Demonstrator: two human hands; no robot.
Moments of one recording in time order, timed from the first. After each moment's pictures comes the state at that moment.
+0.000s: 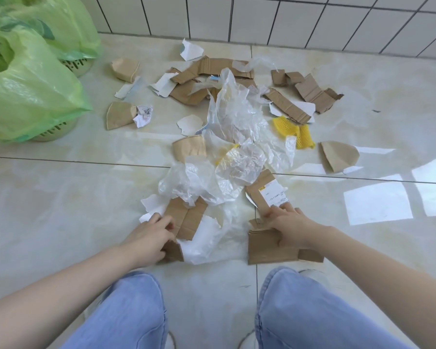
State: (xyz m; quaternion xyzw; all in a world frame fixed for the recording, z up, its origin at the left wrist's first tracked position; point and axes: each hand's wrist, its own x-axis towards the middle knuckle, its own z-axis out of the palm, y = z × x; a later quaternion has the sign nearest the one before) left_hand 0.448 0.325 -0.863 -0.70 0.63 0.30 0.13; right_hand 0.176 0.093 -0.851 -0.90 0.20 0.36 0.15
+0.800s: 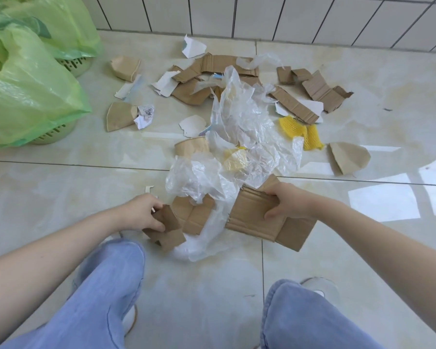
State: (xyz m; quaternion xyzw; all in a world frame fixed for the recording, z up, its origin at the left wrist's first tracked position) left_hand 0.512 0.278 -0.846 -0.76 0.43 0.48 -0.06; right_hand 0.236 0.057 -0.810 -0.84 0.30 0.24 0.38
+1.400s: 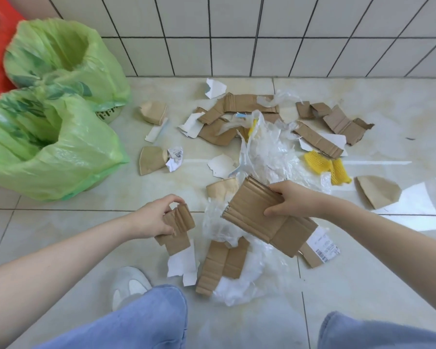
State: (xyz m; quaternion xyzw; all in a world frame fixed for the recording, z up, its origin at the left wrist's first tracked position) left_hand 0.614 0.247 -0.796 -0.77 0.42 0.48 -0.09; right_hand 0.349 0.034 -0.758 -0.82 0.32 0.17 0.45
